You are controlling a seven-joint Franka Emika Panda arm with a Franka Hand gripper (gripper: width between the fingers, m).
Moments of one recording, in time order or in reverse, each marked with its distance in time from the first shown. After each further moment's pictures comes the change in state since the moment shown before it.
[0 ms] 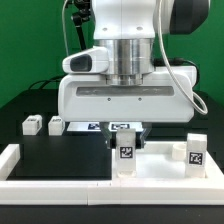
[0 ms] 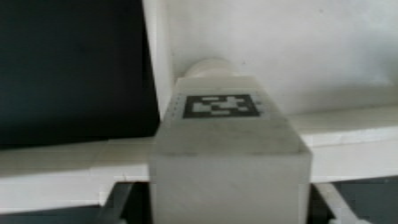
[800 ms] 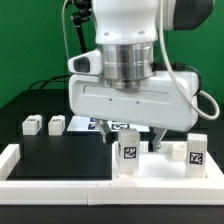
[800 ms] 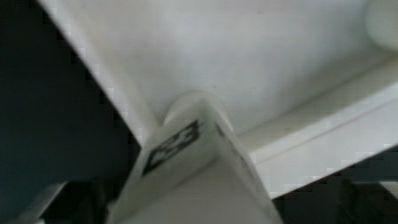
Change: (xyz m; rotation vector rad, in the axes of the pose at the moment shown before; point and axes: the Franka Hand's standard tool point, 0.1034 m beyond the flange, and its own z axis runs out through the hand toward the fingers) arm -0.005 -0.008 -0.002 0.002 -0.069 0.164
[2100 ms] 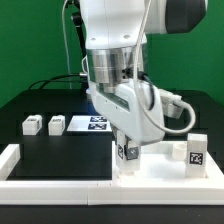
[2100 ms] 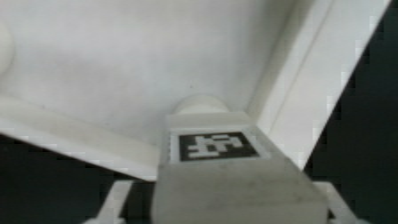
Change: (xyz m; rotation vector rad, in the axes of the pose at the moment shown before) arm 0.001 0.009 0.011 0.069 -0.025 0.998
